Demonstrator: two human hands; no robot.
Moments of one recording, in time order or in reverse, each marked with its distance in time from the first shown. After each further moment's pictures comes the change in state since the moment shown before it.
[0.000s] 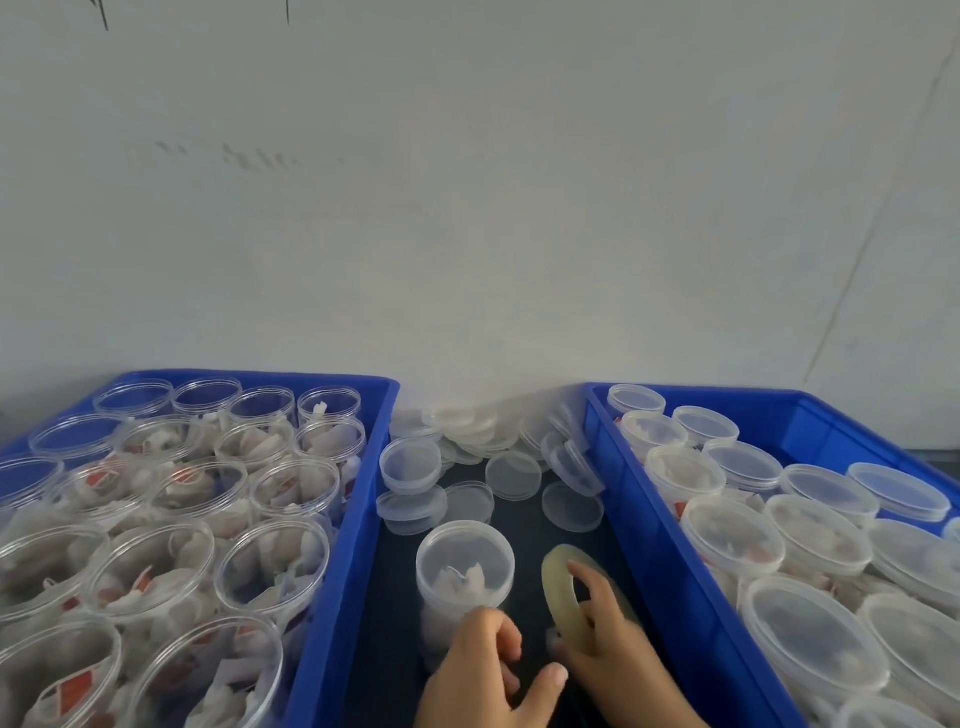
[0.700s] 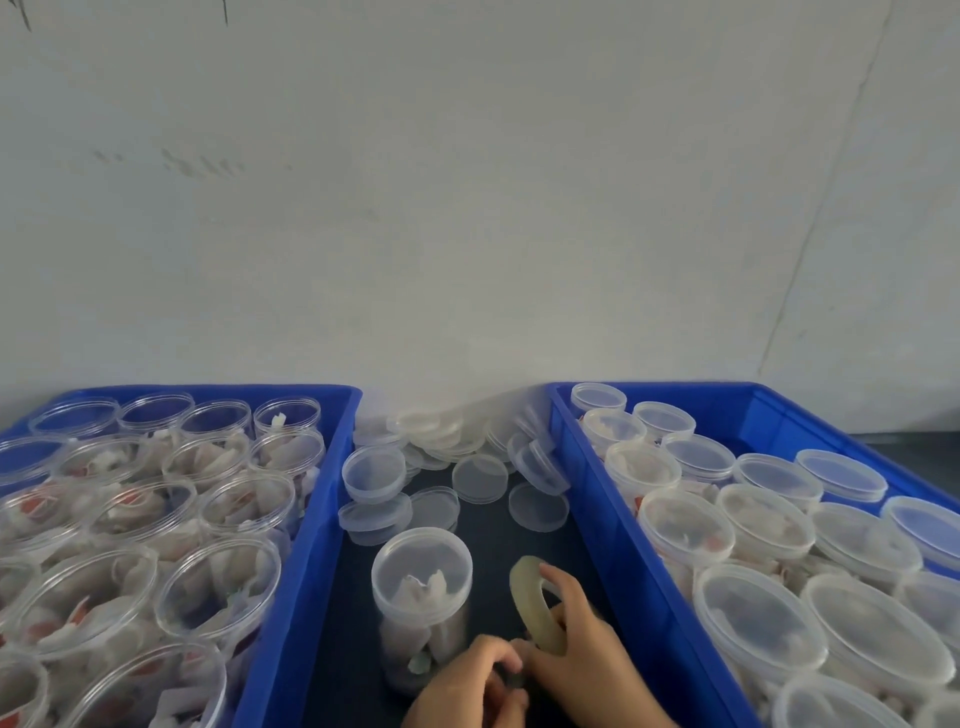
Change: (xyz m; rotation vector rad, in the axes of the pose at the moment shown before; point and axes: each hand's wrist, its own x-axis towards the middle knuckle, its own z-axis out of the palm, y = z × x) left_hand 0.014 -0.009 0.005 -0.051 -0.351 0.077; right_hand -0.009 0.003 -0.007 0.086 0.008 0.022
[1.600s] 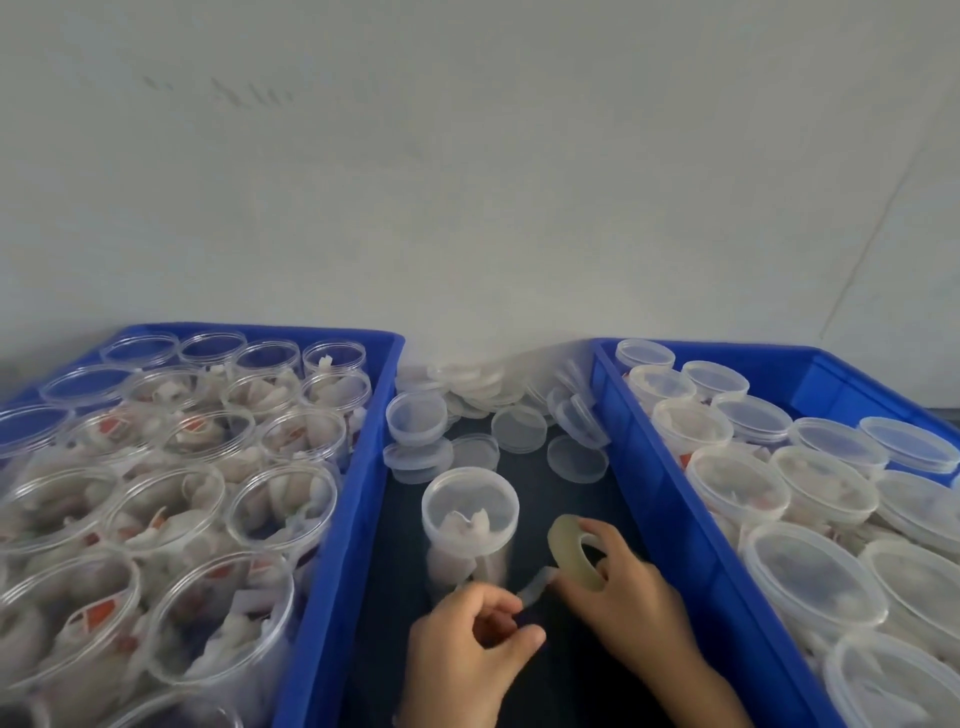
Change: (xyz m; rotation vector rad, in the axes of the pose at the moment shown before) left_hand -0.022 -0.018 0.016 -0.231 0.551 -0.065; right_hand 0.000 0.016 0.008 -0.216 0.145 -0.074
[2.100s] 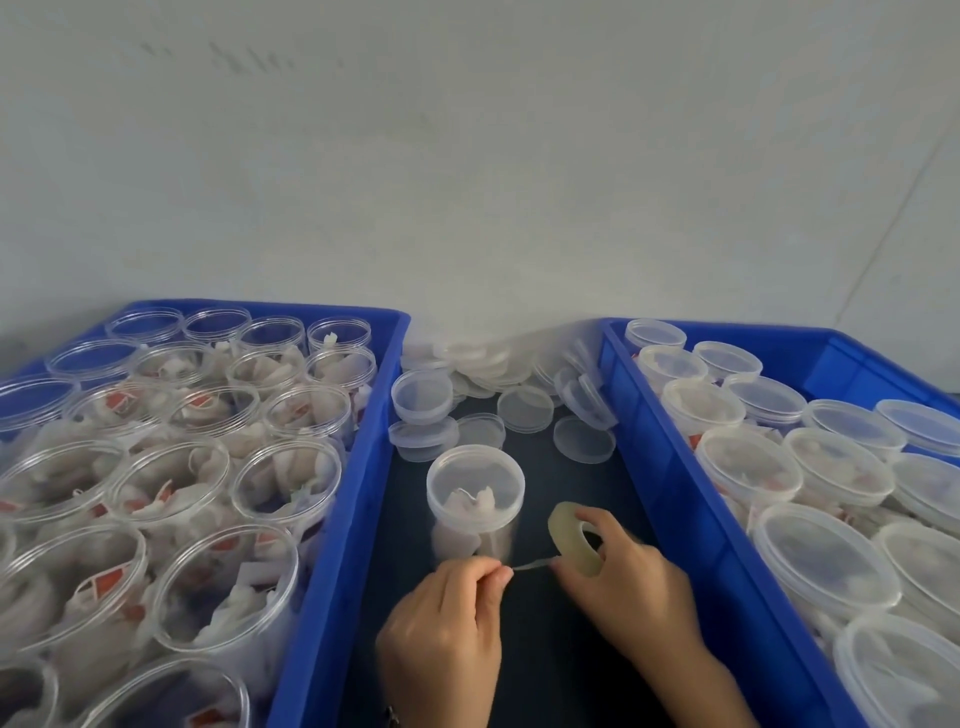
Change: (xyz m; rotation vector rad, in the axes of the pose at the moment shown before) left_hand 0.001 -0.016 0.003 0.499 0.517 0.648; right_hand -0.008 -0.007 0.007 -0.177 0.100 -0.048
